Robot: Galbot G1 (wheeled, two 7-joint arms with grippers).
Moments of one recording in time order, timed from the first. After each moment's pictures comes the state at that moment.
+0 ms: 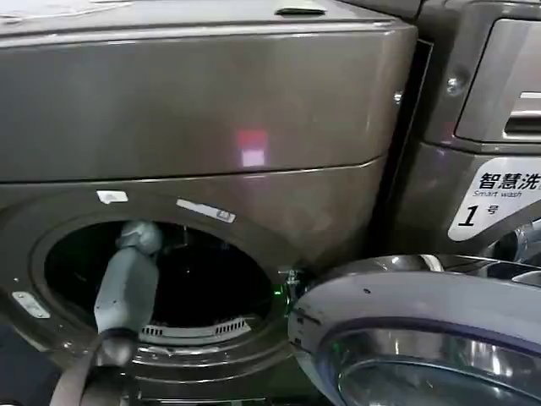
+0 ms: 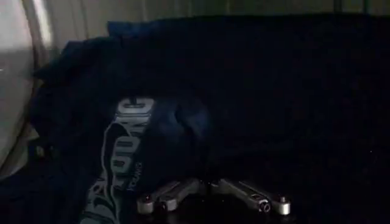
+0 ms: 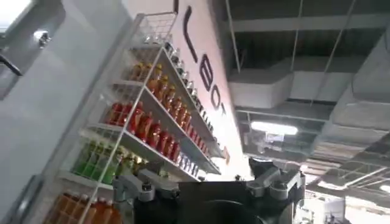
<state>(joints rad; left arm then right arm) 0.30 -1.38 -0.56 -0.84 1.01 -0.08 1.17 -1.59 0.97 2.08 1.69 0.39 -0.08 -0.09</state>
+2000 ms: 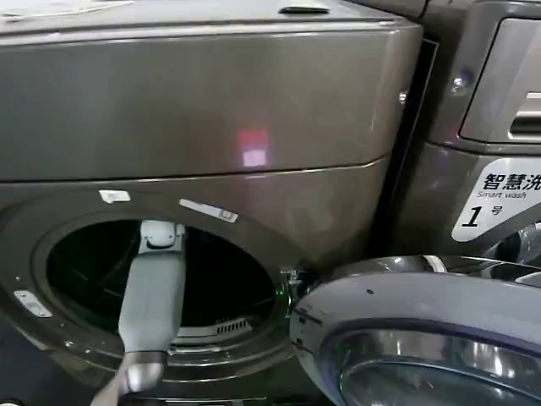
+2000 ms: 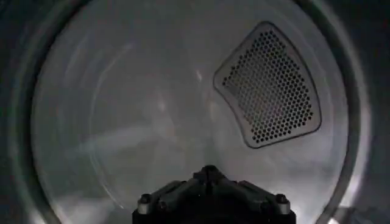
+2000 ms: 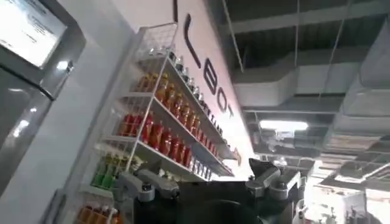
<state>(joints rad) 0.38 -1.51 -0.55 -1.20 0.05 0.35 0.16 -1.58 1.05 2.09 1.76 0.44 -0.08 -0.09</state>
